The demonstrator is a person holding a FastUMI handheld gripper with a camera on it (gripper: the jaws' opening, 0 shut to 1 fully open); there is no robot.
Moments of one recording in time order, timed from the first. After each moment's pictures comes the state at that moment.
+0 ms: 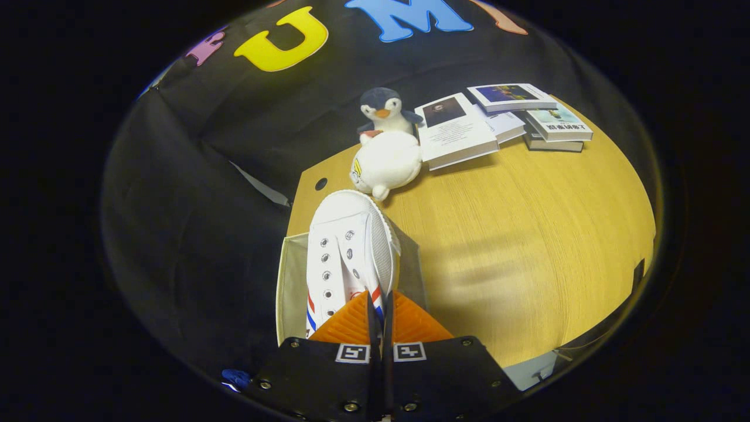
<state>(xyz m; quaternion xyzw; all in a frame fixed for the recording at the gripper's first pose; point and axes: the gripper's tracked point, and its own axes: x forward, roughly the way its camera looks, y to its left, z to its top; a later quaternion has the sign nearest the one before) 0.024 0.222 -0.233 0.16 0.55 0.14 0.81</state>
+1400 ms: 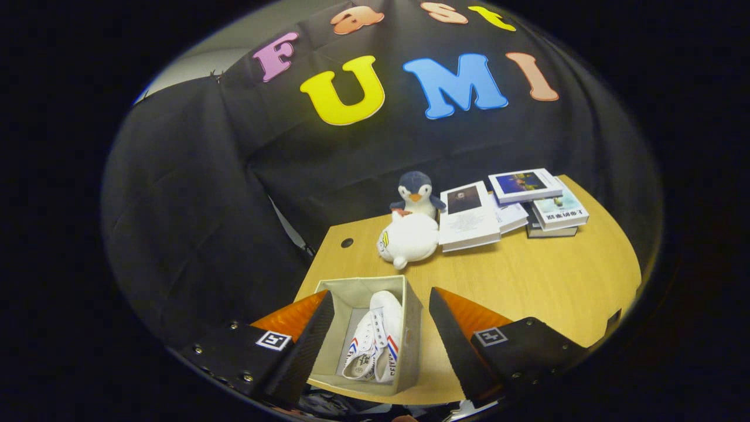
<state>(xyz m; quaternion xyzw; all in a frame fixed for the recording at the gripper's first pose) 0.048 0.191 -0.115 0.10 0.35 0.18 0.91</state>
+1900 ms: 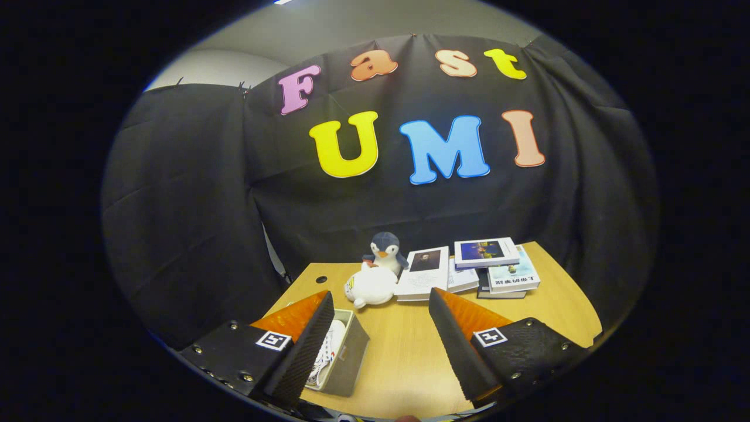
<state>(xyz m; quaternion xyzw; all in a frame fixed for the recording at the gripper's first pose) 0.043 0.081 -0.038 0.04 0.22 0.16 0.96</state>
